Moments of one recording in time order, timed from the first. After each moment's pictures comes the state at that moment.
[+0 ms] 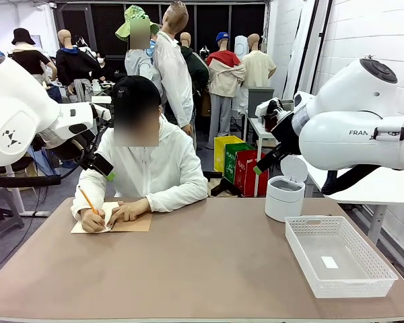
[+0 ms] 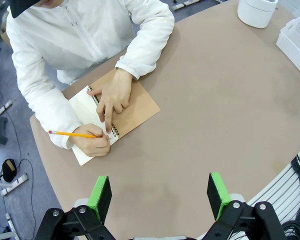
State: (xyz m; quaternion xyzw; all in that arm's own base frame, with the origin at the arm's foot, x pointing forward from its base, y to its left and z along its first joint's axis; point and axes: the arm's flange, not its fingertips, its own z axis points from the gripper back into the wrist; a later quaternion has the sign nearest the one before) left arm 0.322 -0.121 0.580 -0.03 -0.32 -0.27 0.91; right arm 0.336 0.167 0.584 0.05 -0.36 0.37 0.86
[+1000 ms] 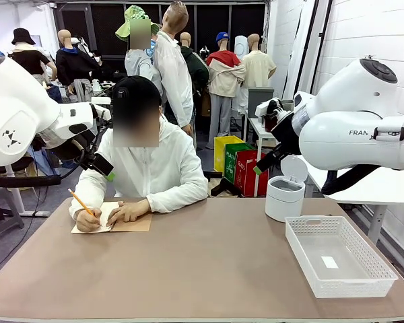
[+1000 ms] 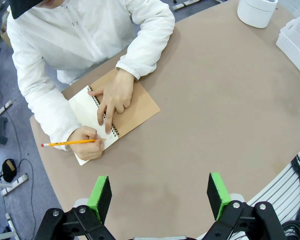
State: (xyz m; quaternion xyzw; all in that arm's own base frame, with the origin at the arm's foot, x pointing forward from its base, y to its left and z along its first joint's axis) left arm 0.322 -0.121 0.580 -0.03 -0.32 -0.27 0.91; right arm 0.336 0.167 0.584 0.05 -0.36 0.37 0.86
